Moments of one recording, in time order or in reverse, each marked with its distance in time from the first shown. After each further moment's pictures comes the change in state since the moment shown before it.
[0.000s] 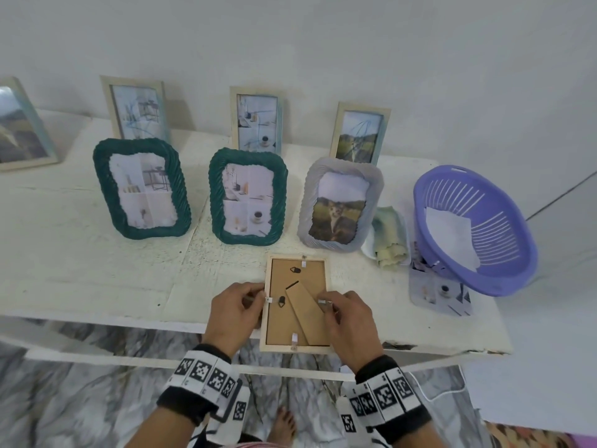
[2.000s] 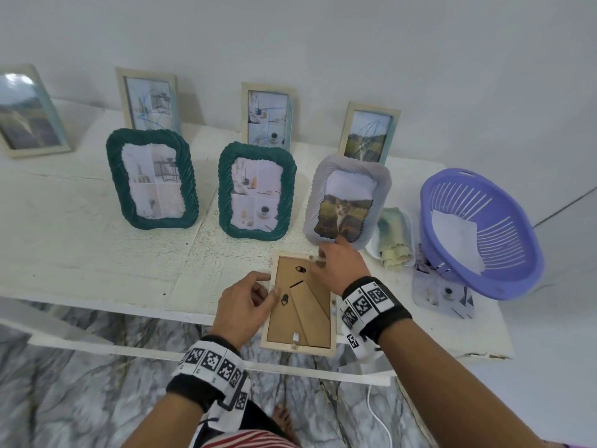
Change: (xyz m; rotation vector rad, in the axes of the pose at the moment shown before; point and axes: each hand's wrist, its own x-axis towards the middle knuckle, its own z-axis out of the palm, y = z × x) left_hand 0.001 -0.008 0.009 -0.030 -0.032 0.023; right_hand 0.093 -0.034 -0.014 -0.459 -0.206 -0.097
